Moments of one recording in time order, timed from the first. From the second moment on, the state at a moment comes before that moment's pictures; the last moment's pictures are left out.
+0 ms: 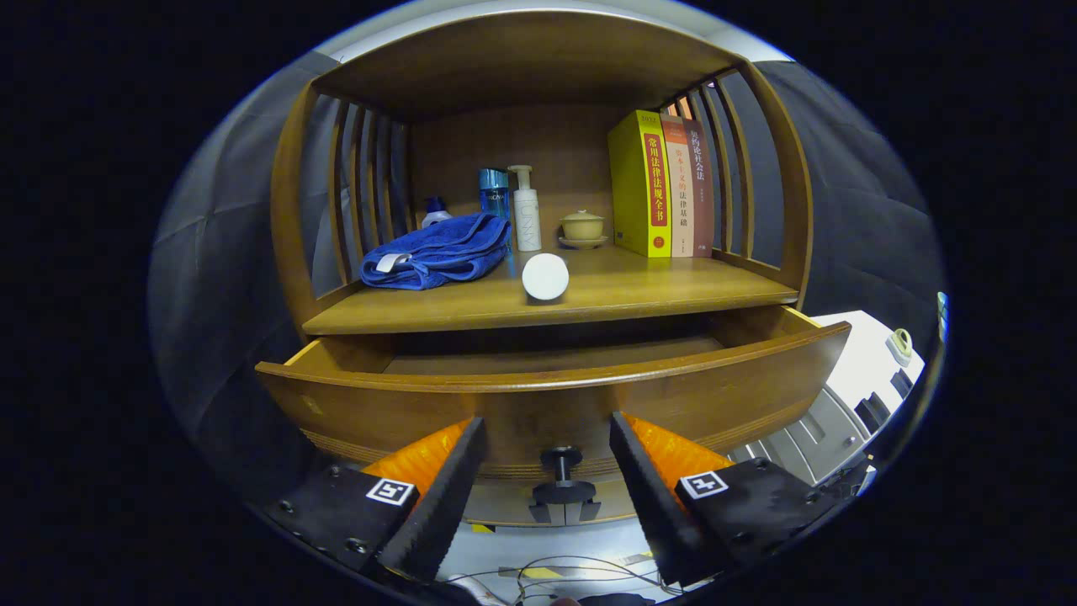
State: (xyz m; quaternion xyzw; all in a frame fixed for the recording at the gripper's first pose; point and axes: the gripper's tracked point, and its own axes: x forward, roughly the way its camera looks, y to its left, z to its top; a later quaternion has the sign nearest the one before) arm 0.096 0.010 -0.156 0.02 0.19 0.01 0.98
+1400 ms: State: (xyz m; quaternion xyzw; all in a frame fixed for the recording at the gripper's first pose) arm 0.123 0.002 -0.127 0.00 0.16 0.01 0.99
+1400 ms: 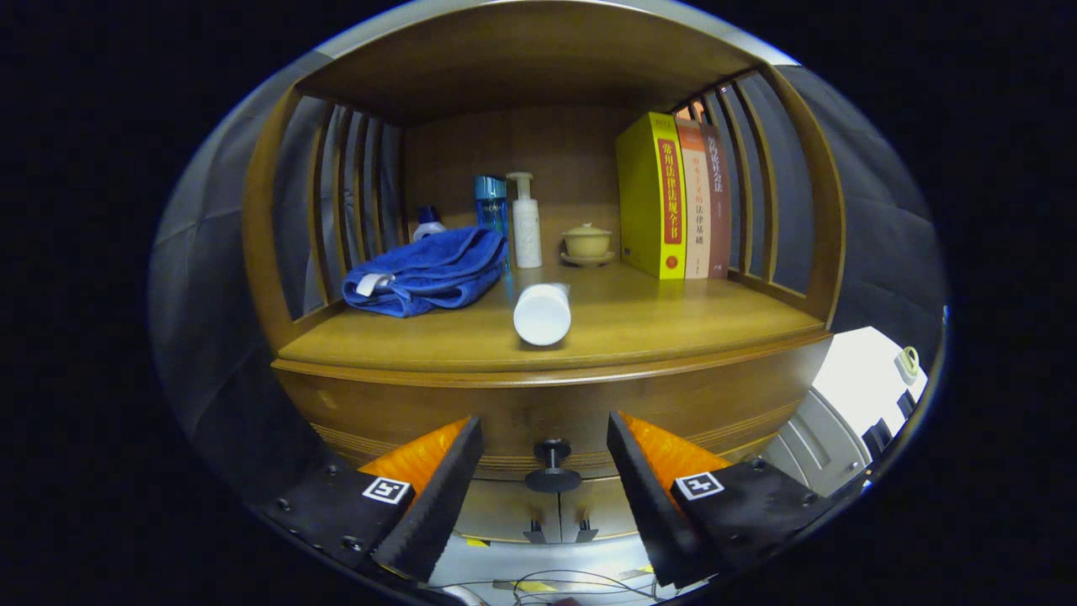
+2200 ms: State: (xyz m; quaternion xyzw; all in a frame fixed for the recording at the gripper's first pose) arm 0.027 -0.009 0.005 -0.01 0.04 -0.01 1.00
